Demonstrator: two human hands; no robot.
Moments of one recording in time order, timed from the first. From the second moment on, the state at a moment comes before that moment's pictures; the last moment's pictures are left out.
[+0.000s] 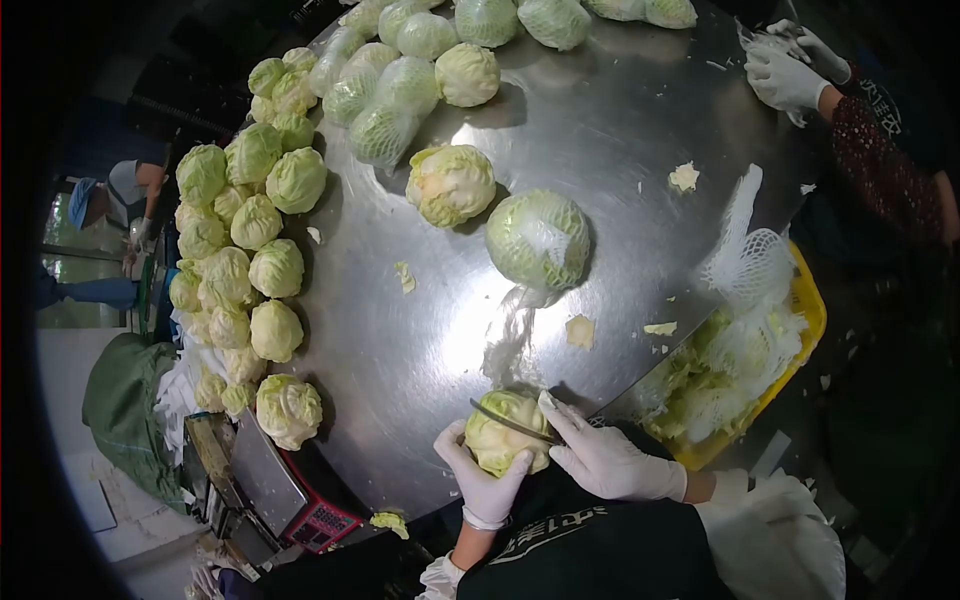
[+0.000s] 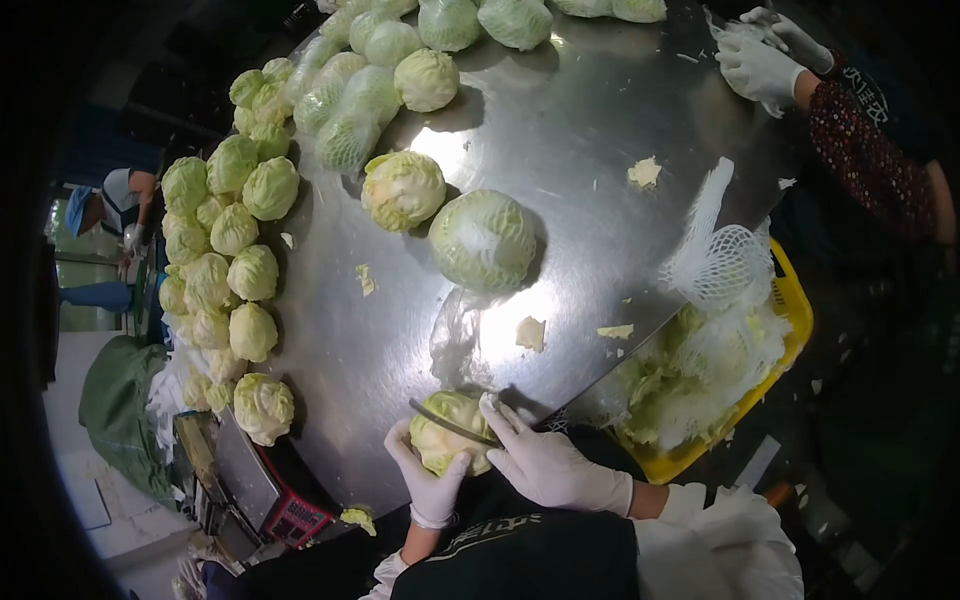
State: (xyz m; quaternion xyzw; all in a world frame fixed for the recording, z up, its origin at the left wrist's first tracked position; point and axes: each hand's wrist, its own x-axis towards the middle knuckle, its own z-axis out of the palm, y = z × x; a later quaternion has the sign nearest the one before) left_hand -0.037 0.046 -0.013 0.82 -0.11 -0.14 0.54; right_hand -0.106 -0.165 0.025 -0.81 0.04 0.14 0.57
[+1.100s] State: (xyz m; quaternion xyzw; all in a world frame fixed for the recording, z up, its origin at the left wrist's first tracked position) left_hand -0.029 0.079 -0.003 0.68 -0.01 -0.31 0.66; right_hand -0.096 -0.194 0.011 -0.90 0.05 -0.02 0.43
